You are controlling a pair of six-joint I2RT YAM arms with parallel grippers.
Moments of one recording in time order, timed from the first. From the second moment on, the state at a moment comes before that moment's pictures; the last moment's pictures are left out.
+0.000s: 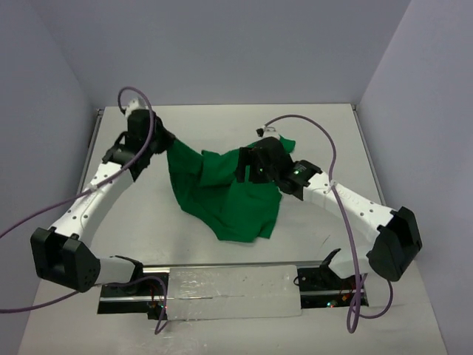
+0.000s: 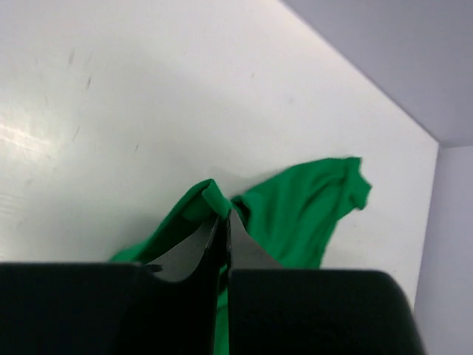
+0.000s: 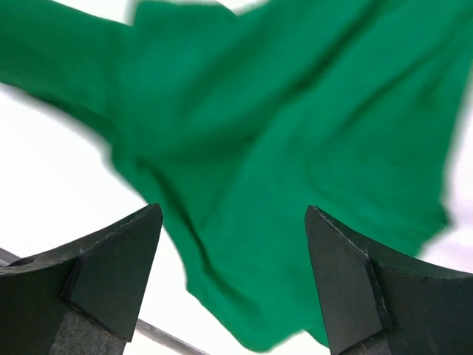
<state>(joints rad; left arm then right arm) -0.36 1.33 1.18 -0.39 -0.22 -0.84 0.73 1.35 1.10 -0.42 0.17 0.59</state>
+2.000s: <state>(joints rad) -0.67 2.08 2.07 -0.52 0.17 -0.72 0.50 0.76 0.73 -0.50 0.23 0.67</state>
